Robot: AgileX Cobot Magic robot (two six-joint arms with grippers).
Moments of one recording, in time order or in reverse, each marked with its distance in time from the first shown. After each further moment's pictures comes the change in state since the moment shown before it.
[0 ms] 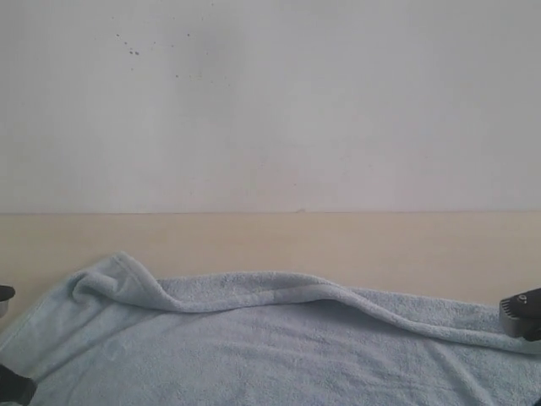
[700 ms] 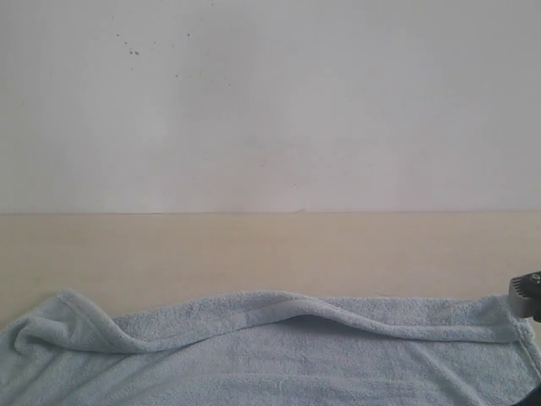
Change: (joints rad) left arm 0.000 -0.438 0.134 0.139 0.257 -0.200; right arm 0.000 -0.086 -0.003 0.051 0.002 -0.010
